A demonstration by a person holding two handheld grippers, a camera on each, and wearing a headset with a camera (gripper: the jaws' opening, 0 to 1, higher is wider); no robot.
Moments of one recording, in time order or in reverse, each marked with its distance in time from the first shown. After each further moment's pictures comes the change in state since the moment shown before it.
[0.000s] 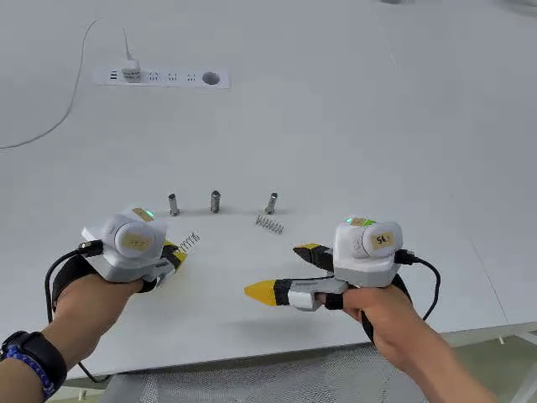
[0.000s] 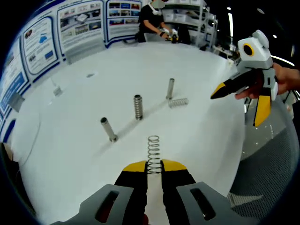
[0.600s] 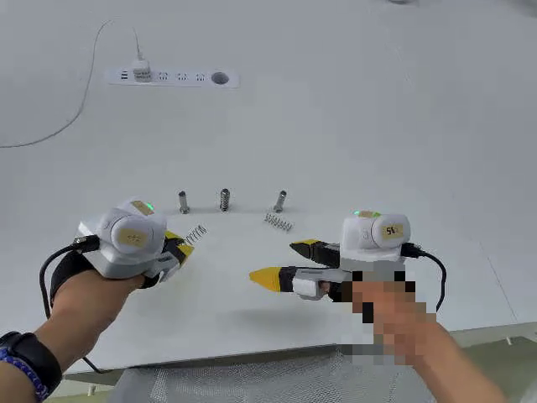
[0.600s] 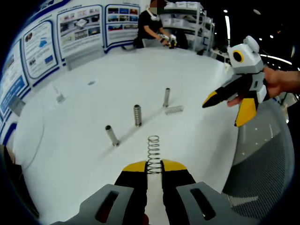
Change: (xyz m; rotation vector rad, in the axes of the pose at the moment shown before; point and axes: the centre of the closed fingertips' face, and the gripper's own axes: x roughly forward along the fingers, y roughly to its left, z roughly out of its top) left arm -0.022 -0.005 0.011 0.016 -0.044 -0.011; right arm 0.005 0.009 0.012 0.048 -0.045 0.037
